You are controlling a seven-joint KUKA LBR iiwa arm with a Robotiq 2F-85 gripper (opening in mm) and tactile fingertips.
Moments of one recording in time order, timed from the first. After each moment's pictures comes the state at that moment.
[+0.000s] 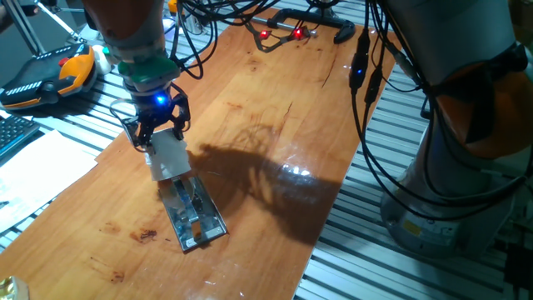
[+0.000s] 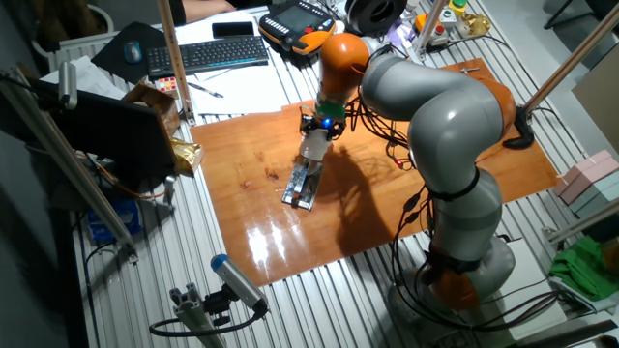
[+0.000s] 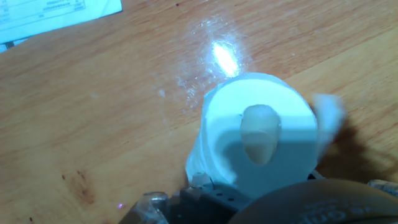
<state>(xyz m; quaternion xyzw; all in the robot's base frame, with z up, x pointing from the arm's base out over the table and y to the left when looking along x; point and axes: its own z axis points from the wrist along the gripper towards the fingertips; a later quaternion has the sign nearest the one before) 0.579 0.152 0.120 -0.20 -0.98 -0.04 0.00</state>
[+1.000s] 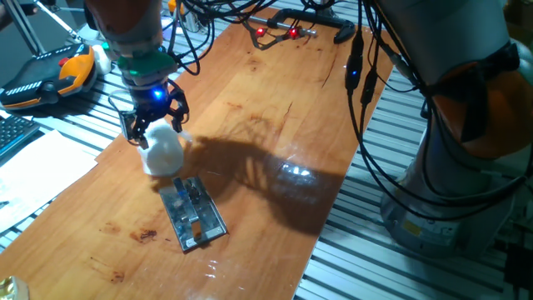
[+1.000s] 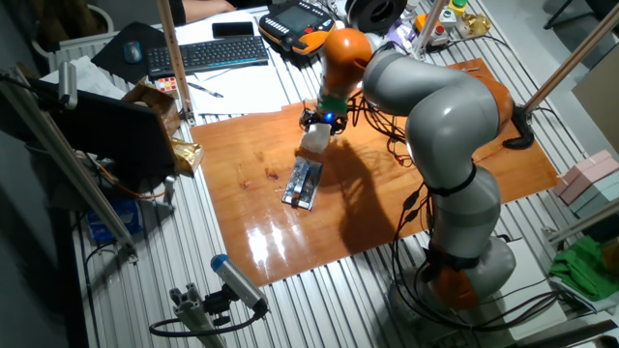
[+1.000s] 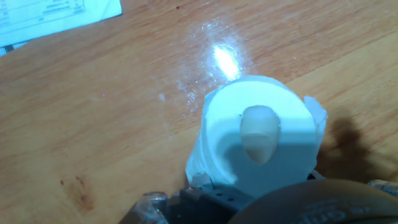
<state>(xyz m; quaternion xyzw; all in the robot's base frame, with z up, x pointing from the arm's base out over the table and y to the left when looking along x) 0.600 0.142 0.109 -0.20 -0.98 -0.05 -0.01</state>
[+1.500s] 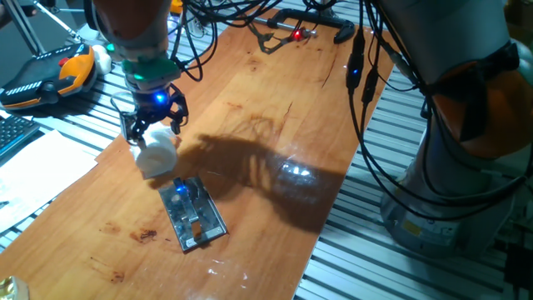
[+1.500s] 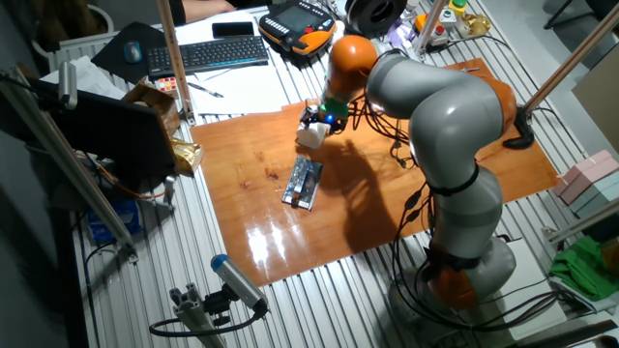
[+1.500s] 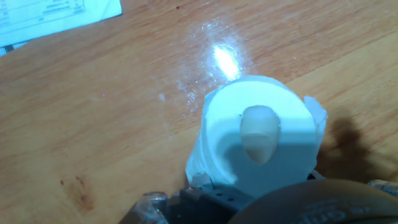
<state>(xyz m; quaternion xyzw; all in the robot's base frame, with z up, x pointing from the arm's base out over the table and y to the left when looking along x) 0.614 0.139 0.101 -0.24 -0.97 -0.07 -0.05</state>
